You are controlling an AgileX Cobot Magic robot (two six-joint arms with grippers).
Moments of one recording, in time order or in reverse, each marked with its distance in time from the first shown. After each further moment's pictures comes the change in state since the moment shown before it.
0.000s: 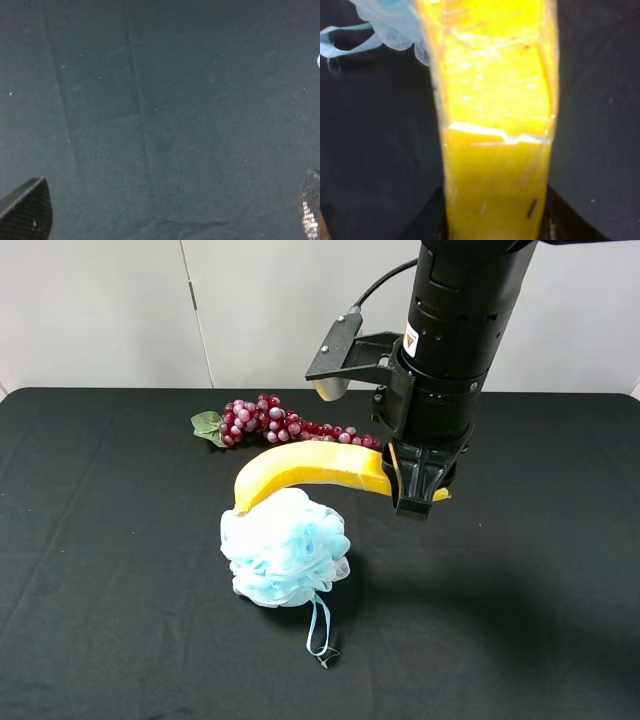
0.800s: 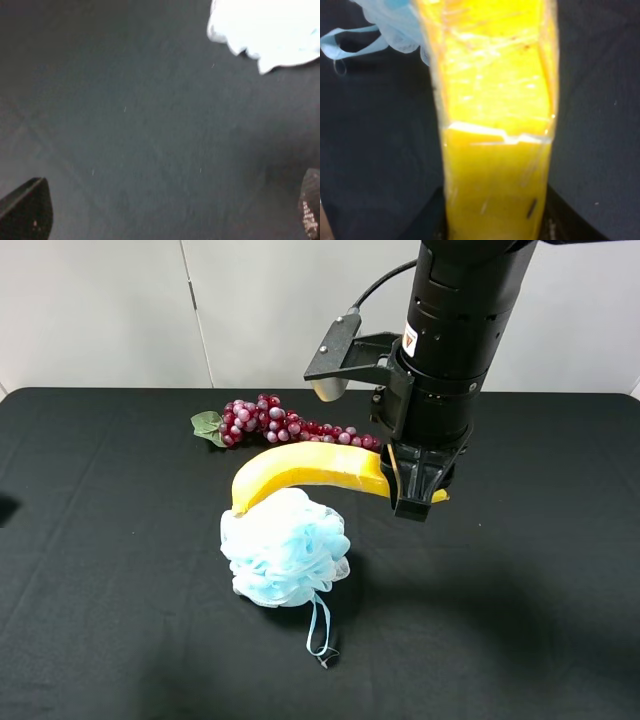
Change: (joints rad) left arm -0.416 0.469 -0.077 -0.033 -0.208 0.195; right arm 0.000 0.000 -0.001 0.011 0.000 -0.006
